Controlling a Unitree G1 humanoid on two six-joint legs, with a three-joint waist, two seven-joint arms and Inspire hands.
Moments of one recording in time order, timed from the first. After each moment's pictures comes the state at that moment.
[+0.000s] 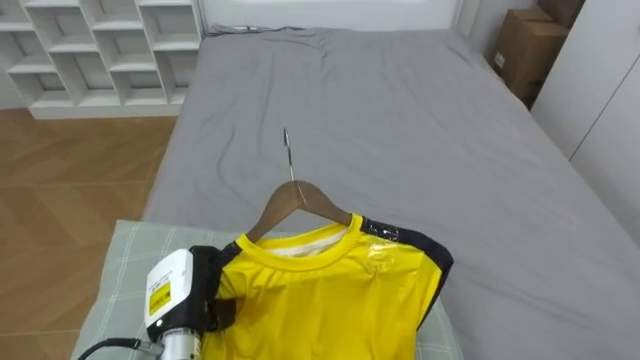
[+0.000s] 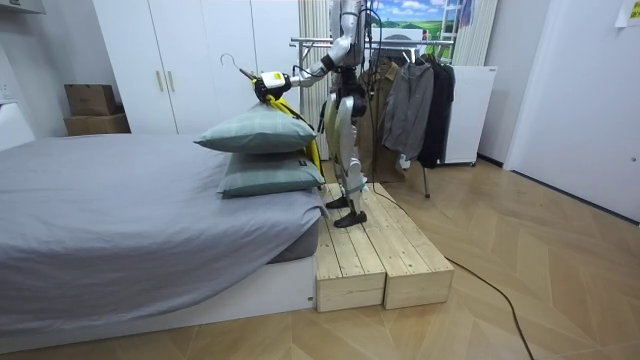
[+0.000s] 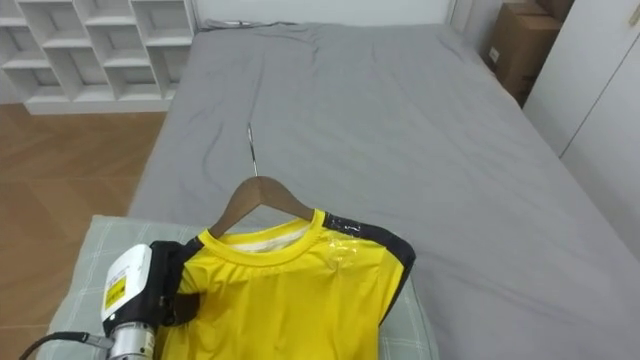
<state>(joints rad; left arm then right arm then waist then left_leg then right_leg) -0.16 0.23 -0.22 0.68 0.54 -0.10 0.63 0.00 -0.22 0.17 1.33 0.27 -0.05 0.00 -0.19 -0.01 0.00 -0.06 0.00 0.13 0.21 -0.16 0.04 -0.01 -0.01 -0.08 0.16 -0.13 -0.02</state>
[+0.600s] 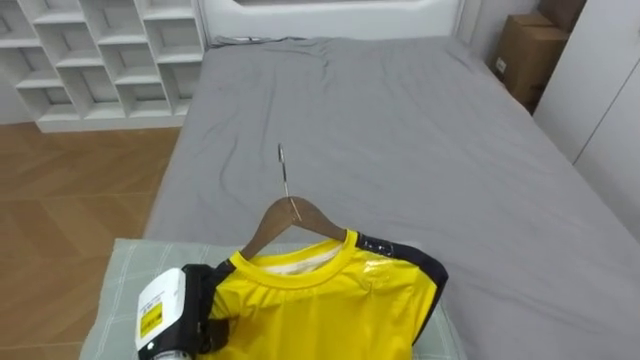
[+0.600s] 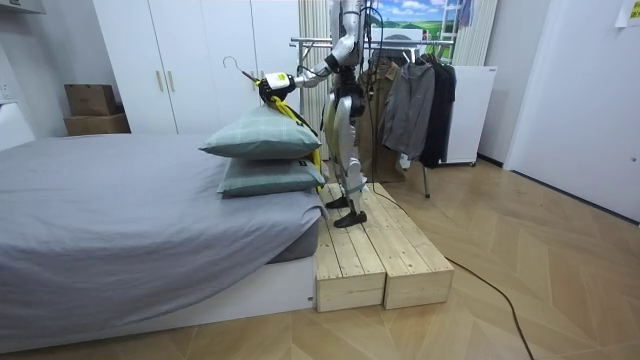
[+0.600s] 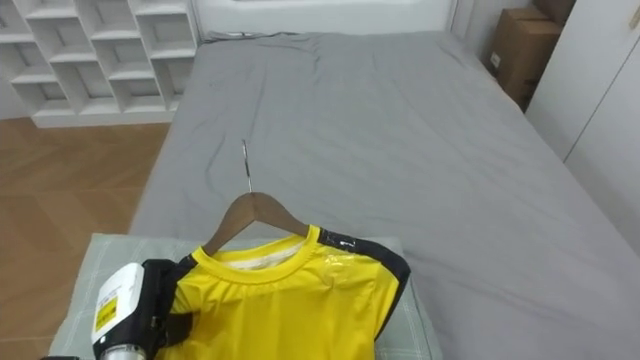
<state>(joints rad) -0.09 0.23 -0.21 0.68 0.52 -0.09 0.63 0.01 -0.23 0.08 1.34 0.23 -0.02 -0.15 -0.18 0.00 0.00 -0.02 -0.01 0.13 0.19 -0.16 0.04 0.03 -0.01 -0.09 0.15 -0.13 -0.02</state>
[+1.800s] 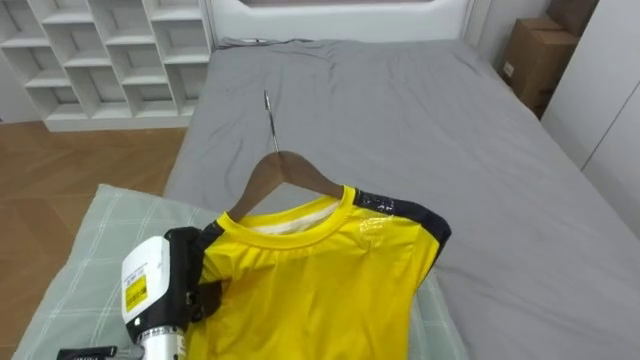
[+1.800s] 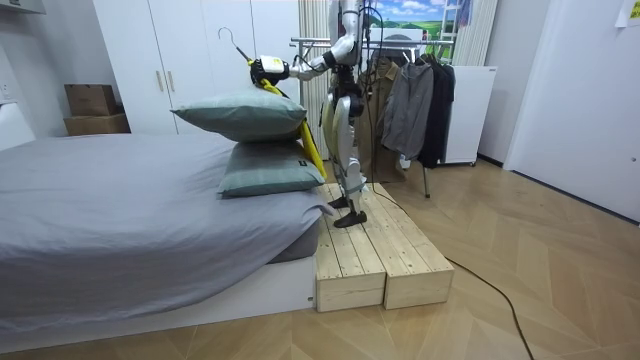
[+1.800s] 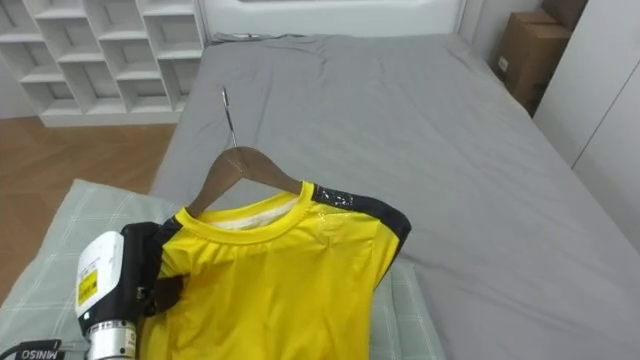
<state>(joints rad) -0.08 0.26 -0.21 0.50 0.52 -0.09 0.71 0.03 -0.24 0.02 1.33 0.09 -0.02 -0.33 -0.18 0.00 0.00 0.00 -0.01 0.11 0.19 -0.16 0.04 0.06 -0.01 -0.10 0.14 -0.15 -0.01</state>
